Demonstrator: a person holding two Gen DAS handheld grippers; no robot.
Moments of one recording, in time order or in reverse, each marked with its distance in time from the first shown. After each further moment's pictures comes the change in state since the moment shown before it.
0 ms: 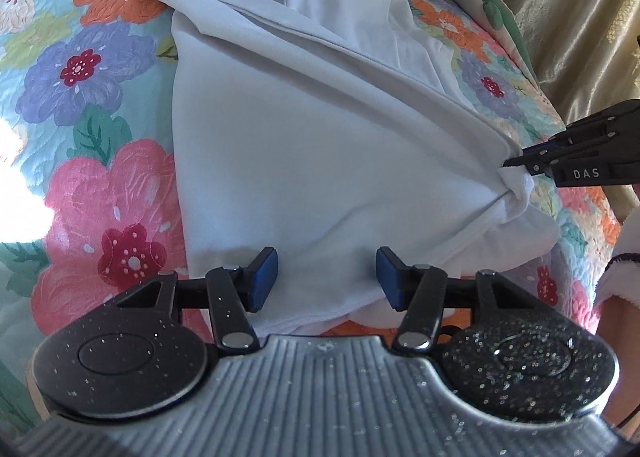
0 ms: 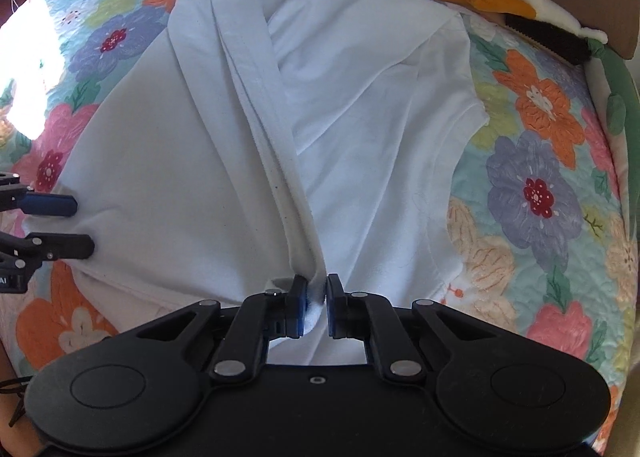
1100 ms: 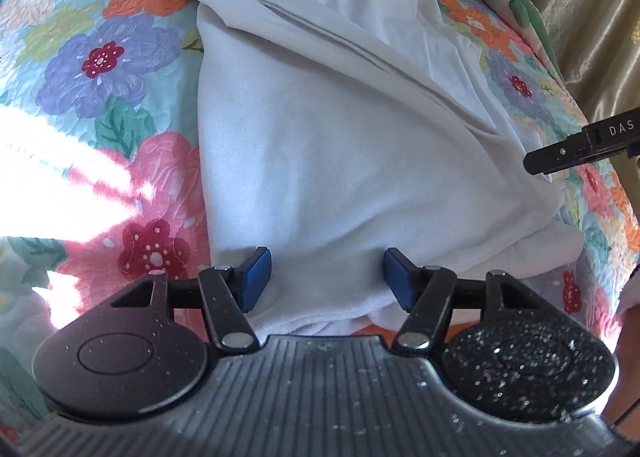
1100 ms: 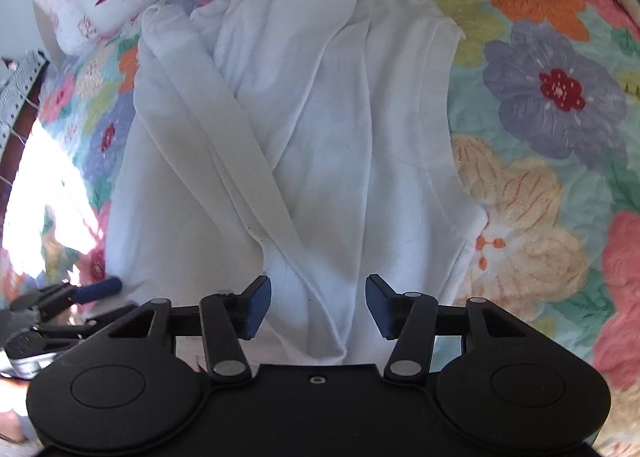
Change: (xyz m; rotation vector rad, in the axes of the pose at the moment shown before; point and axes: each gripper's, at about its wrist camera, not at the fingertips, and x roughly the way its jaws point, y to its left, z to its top) left arm 0.005 0.005 -0.003 -0.014 0.015 0.076; right arm 0.029 -0.071 -0.006 0.424 0.008 0.330
